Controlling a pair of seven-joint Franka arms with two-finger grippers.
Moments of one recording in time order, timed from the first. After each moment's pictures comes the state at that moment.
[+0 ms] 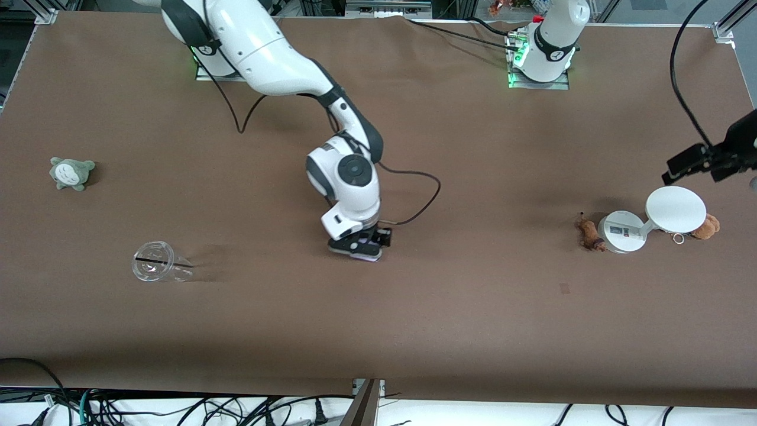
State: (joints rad) left arm -0.01 0.05 0.09 -1.58 -0.05 1.64 -0.04; right arm 0.70 0.96 -0.08 -1.20 -0.08 2.30 0.83
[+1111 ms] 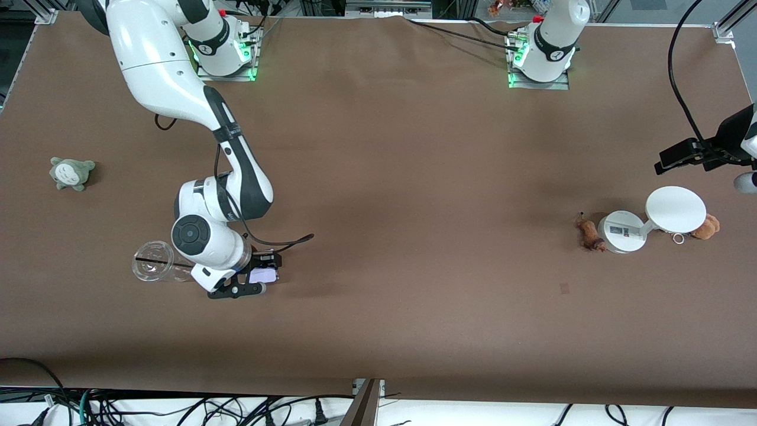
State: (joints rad) left arm 0.00 0.09 0.08 -1.56 -0.04 1.59 -0.04; right arm 0.36 0.83 -0.08 -1.42 0.12 2.27 0.11
